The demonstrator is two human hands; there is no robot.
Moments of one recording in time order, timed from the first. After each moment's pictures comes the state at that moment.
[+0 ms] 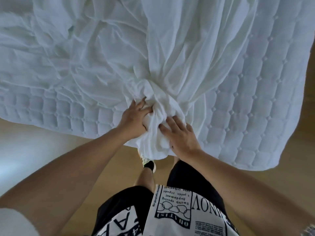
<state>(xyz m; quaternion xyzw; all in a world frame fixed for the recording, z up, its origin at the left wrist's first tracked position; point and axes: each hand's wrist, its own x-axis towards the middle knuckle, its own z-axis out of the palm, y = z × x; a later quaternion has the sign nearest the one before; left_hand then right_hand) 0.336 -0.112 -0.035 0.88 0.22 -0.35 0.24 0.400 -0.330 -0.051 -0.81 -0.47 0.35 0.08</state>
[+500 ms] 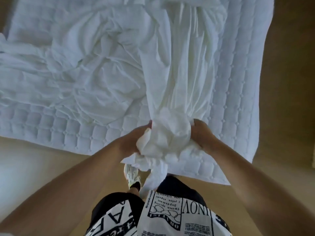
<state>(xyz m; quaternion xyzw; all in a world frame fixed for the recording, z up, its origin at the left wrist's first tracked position) 0.368 -0.153 0.063 0.50 0.46 -0.30 0.67 0.518 -0.333 0.064 -0.83 0.02 0.49 0.28</state>
